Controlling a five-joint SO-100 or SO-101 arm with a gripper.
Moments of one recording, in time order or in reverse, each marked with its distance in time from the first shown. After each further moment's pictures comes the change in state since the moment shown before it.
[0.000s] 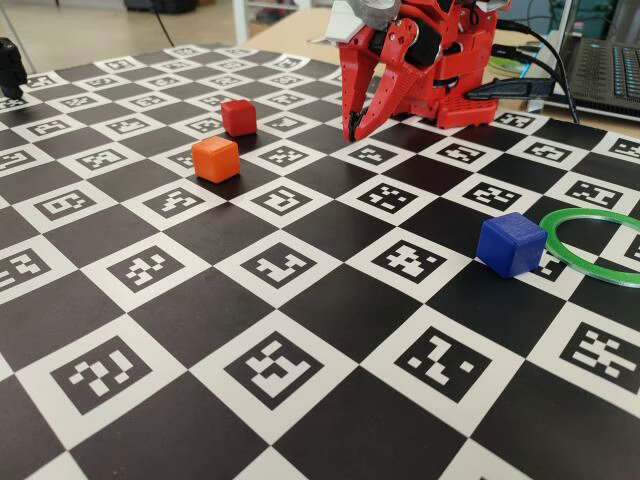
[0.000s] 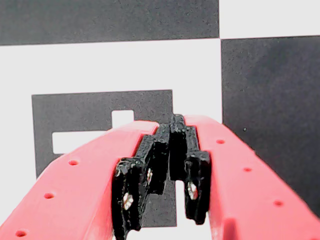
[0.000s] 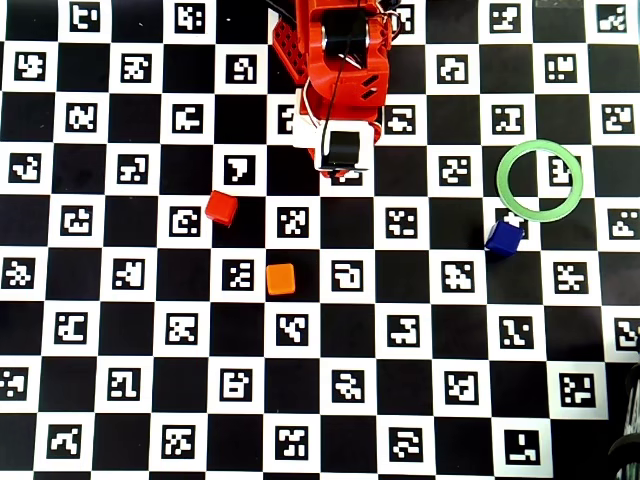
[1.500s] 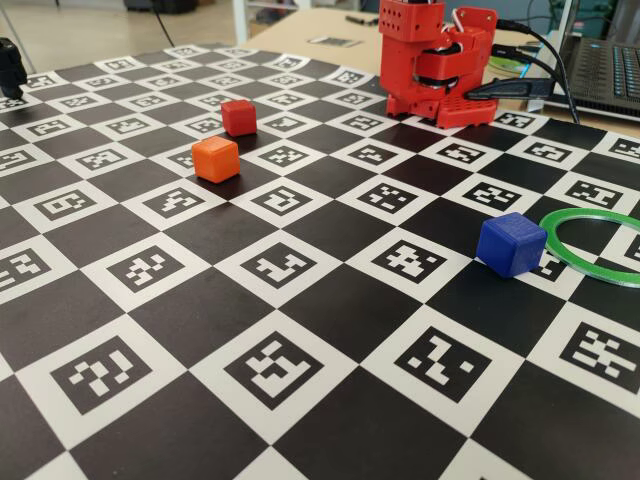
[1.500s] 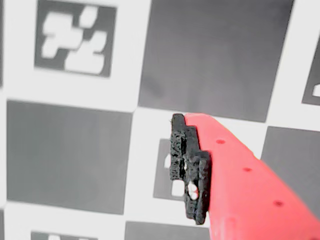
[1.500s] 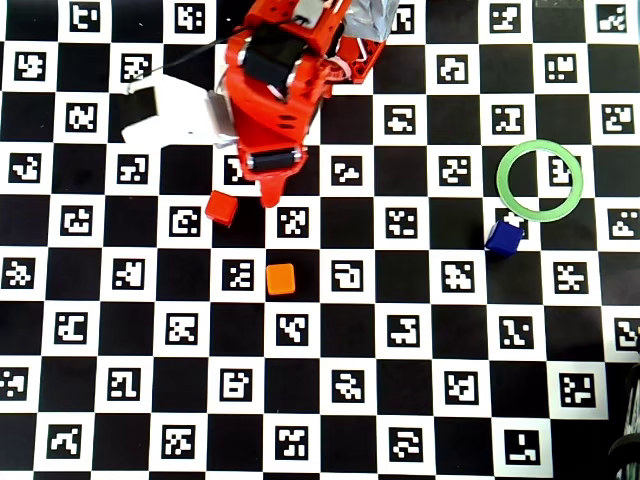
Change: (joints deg) arm 33.8 -75.1 -81.8 27.4 50.8
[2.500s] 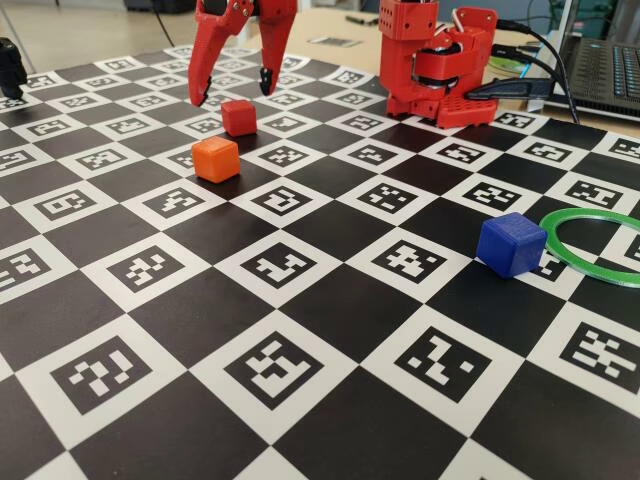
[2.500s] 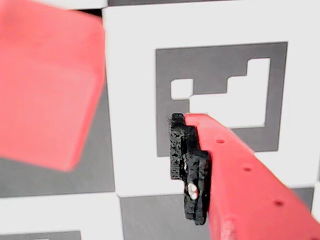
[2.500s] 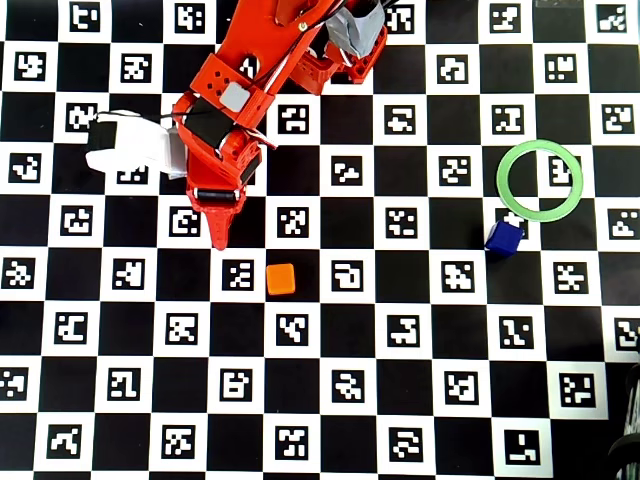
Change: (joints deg) arm 6.0 -17.1 24.2 -36.3 -0.9
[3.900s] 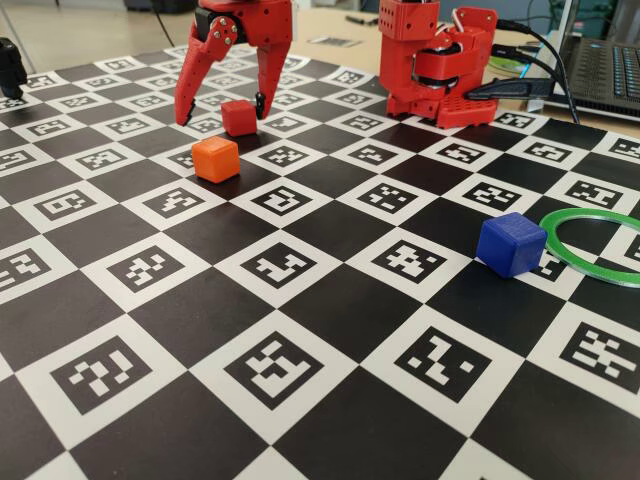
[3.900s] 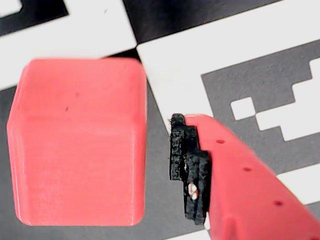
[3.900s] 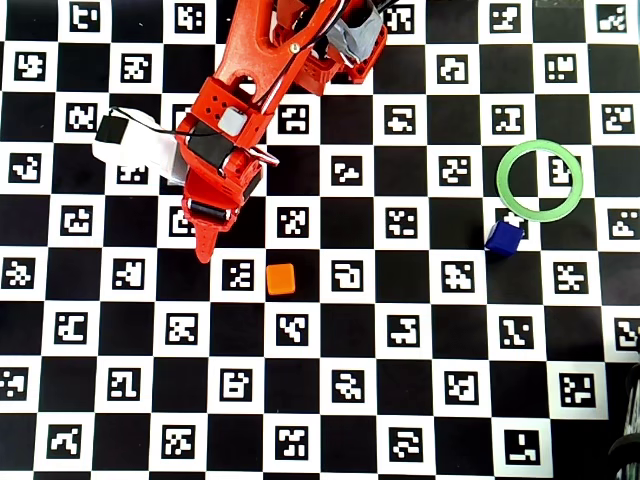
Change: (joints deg) arm -1.1 -4.4 0.2 -5.9 18.2
